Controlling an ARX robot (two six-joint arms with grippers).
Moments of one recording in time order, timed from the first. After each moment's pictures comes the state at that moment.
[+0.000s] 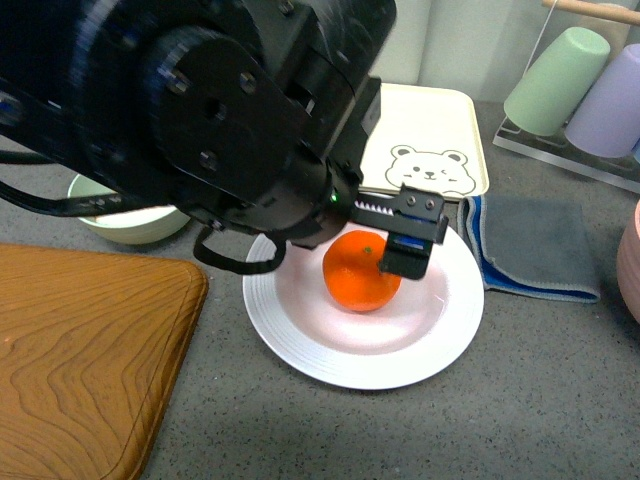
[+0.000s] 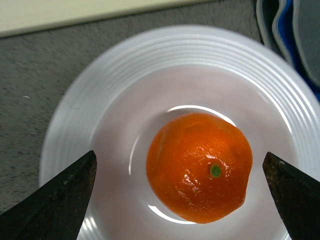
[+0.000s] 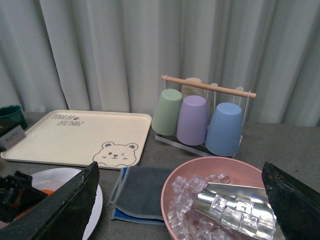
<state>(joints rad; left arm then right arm) -0.57 2.05 1.09 0.15 -0.07 -0.17 0.00 0.00 0.01 0.00 0.00 0.00</state>
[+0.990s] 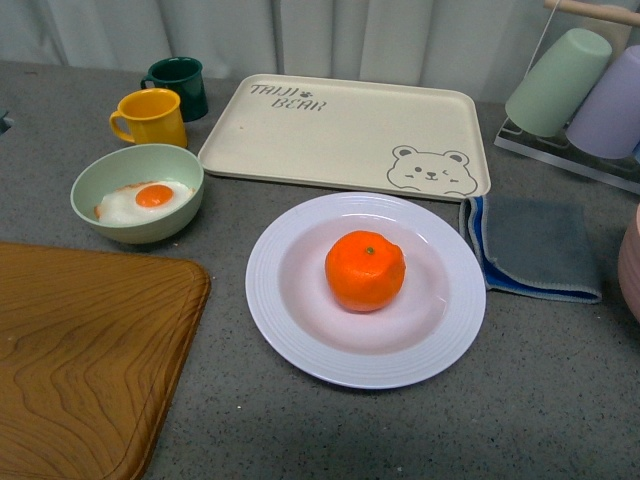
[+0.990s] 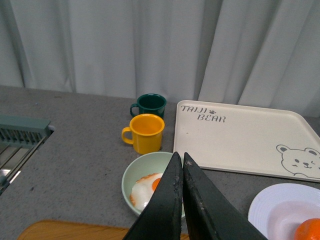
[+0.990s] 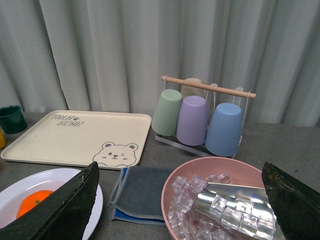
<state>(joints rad) -0.19 1.27 0.16 1.10 -0.18 -0.01 0.00 0.00 0.01 0.00 0.00 0.00</state>
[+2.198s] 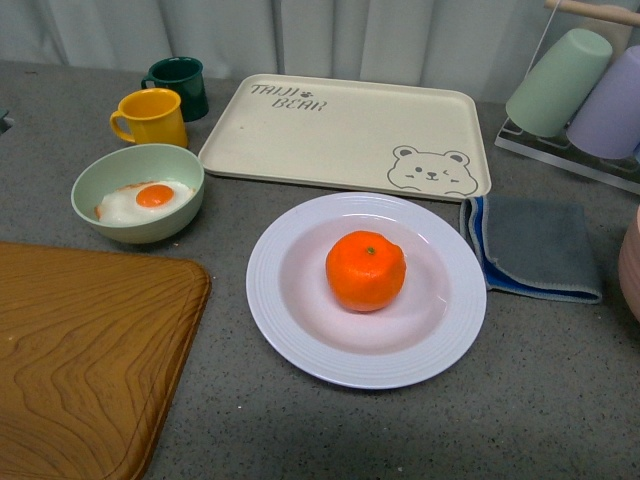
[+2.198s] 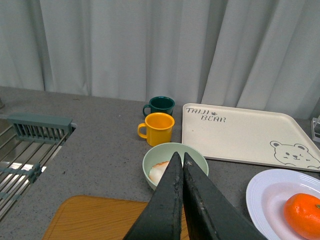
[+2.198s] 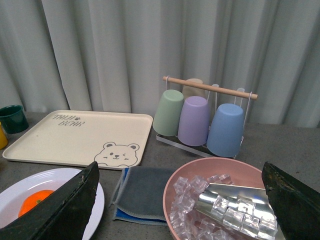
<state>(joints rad) 0.00 0.37 0.02 0.38 0.00 -0.01 0.00 0.00 0.01 0.00 0.00 0.00</state>
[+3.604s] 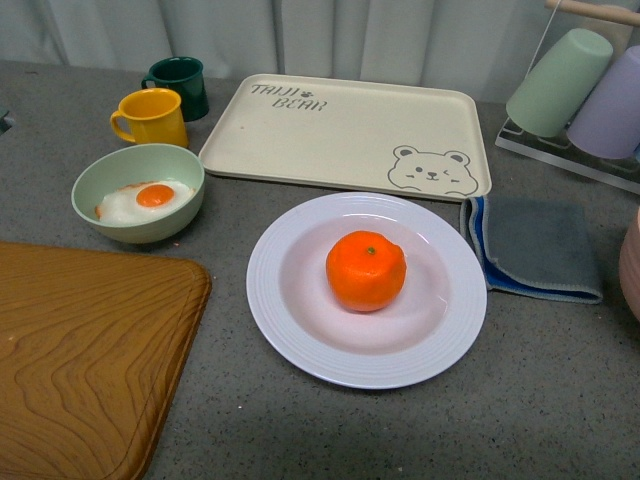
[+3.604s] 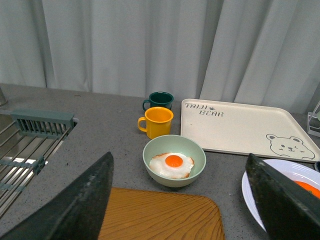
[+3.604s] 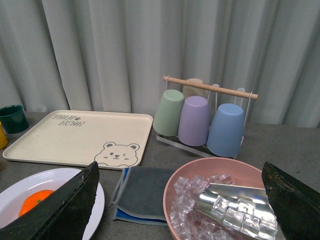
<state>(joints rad) 0.00 0.00 0.02 0.00 0.00 -0.01 0.00 0.00 0.01 0.00 0.00 0.00</state>
